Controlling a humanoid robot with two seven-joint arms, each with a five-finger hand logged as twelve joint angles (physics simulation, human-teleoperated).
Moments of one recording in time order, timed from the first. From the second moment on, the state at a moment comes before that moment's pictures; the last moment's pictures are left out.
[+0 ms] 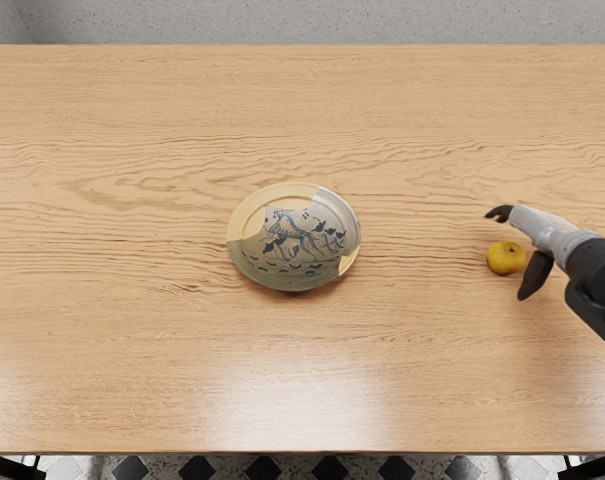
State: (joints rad) left arm -0.02 0.00 0.24 -0.16 0.01 -0.02 0.08; right arm 0.77 -0.87 0.29 1.64 -1.28 -0.18 -0.61
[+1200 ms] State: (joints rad) left arm -0.02 0.00 0.24 -0.16 0.01 -0.02 0.08; right arm 0.81 -0.83 0.26 1.60 -1.33 -0.15 -0.61
